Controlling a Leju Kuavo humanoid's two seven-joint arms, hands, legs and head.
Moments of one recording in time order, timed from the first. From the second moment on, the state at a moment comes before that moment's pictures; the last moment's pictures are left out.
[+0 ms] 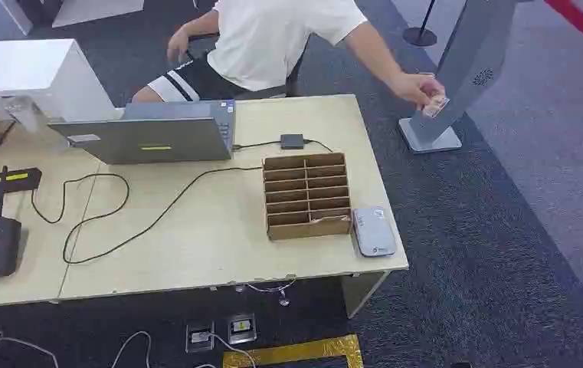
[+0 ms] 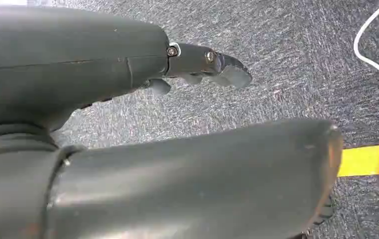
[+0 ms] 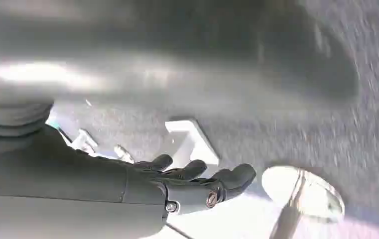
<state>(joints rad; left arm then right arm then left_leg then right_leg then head) -0.17 -0.07 1.35 -0.06 -1.57 -0.24 -0.22 -0.19 -0.04 -1.16 -0.01 1.57 -0.54 0.20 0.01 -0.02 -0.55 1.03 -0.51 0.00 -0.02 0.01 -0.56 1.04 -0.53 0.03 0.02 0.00</state>
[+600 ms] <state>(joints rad) -0.17 -0.08 1.35 -0.06 -1.57 -0.24 -0.22 -0.46 -0.38 -1.16 -0.05 1.57 -0.66 0.27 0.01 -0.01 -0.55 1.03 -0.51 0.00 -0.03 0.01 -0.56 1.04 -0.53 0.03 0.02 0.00</state>
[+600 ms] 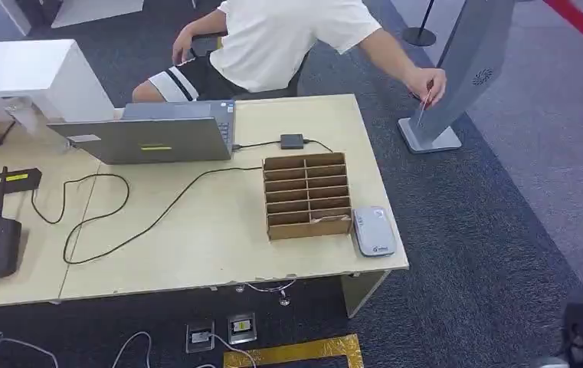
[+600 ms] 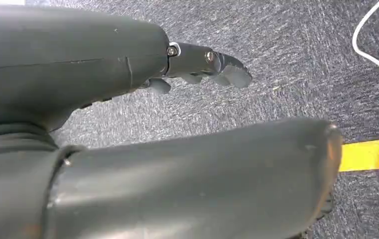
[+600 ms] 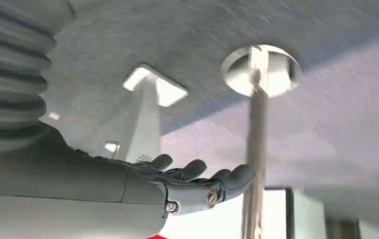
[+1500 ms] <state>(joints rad) -0.18 -0.08 1.35 -0.06 -1.57 -0.24 -0.29 -1.31 -0.26 -0.33 -0.04 1.58 -0.66 0.20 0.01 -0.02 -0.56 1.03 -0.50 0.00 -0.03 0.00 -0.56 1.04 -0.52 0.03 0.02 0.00</state>
